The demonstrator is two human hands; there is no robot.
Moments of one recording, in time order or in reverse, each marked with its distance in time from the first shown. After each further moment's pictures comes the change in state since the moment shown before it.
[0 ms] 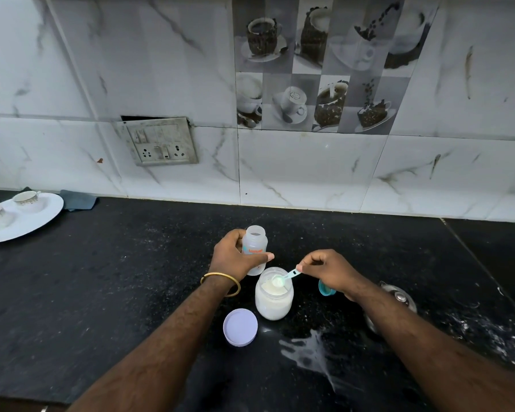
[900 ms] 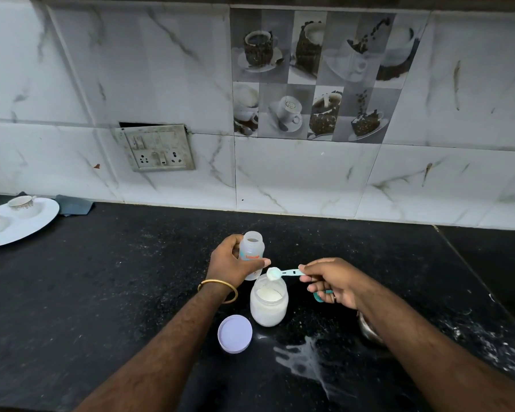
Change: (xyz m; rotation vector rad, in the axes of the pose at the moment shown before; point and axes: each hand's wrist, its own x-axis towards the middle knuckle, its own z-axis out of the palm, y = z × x) left_hand -0.002 -0.001 0.004 -0.042 0.010 0.022; right_hand -0.028 -0.038 -0.017 0.445 -0.074 0.460
